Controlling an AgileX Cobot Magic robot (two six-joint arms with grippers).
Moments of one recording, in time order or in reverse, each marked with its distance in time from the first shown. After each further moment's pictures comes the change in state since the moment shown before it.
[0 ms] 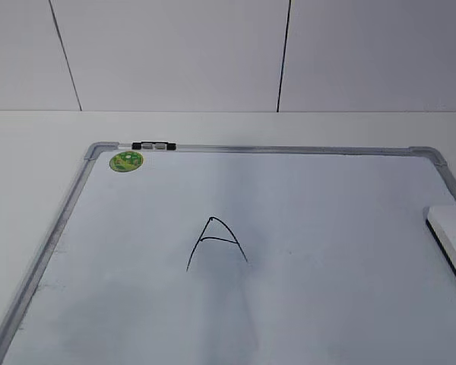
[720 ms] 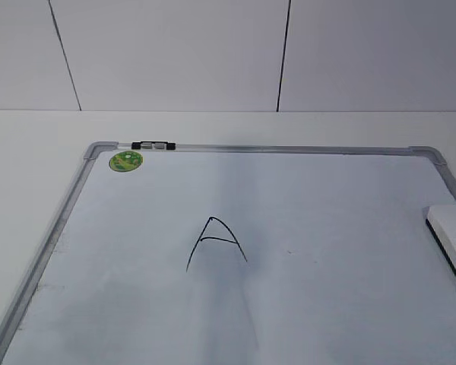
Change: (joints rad) left arm 0.000 -0.001 0.000 -0.006 0.002 -0.002; right arm 0.000 -0.004 0.000 0.000 0.000 0.000
